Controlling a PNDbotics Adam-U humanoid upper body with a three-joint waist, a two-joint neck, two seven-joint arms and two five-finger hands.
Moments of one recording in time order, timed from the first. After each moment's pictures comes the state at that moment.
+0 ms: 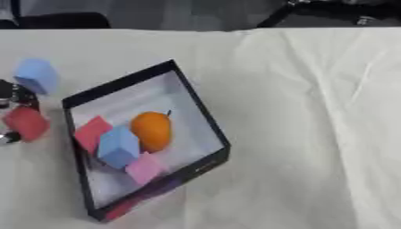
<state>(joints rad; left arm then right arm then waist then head) -0.75 0.80 -0.40 -1.14 -0.72 -0.49 -0.51 -0.44 -0.68 -0.02 -1.85 -0.37 0.23 -0.49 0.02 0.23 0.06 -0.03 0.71</state>
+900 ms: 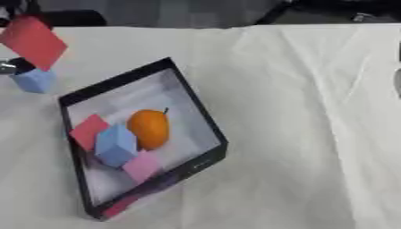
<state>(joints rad) -1.01 0.81 -0.41 -1.64 -0.29 -0.18 -0.66 -0.45 -0.69 -0.02 -1.85 -0.36 0.24 -0.47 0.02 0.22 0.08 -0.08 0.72</state>
